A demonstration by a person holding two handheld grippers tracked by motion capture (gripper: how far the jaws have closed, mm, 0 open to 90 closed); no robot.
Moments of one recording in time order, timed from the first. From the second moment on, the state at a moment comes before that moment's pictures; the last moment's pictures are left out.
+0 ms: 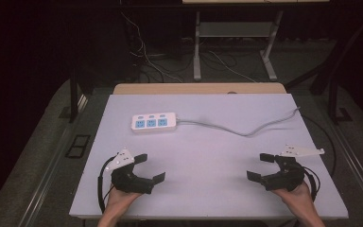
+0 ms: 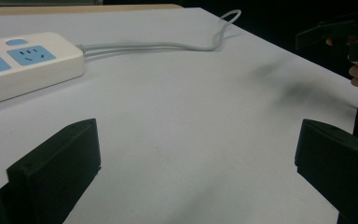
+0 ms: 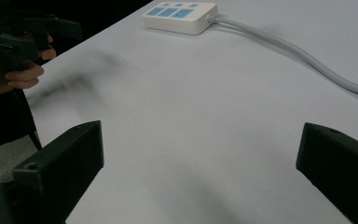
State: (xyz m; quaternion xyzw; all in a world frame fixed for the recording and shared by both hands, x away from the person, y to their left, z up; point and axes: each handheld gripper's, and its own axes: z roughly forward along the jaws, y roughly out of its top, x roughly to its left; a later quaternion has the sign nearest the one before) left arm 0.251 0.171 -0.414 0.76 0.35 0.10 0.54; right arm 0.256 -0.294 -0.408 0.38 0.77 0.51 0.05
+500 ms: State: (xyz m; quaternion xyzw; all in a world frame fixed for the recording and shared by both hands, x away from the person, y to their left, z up) left arm 0.251 0.170 -0.414 0.76 0.35 0.09 0.54; right arm 0.253 -0.292 -0.408 0.39 0.77 0.51 0.05
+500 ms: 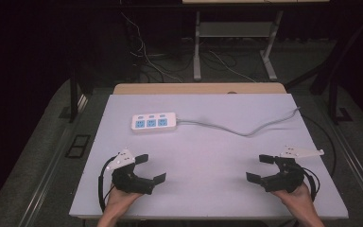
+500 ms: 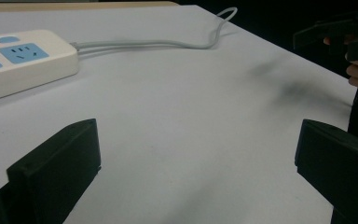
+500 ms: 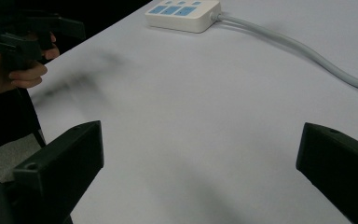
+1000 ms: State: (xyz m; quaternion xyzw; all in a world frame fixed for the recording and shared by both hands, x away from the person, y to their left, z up) left arm 0.255 0.166 -0.408 0.78 0.35 0.08 0.51; right arm 0.250 -0.293 -0.408 0.39 0.77 0.51 0.05
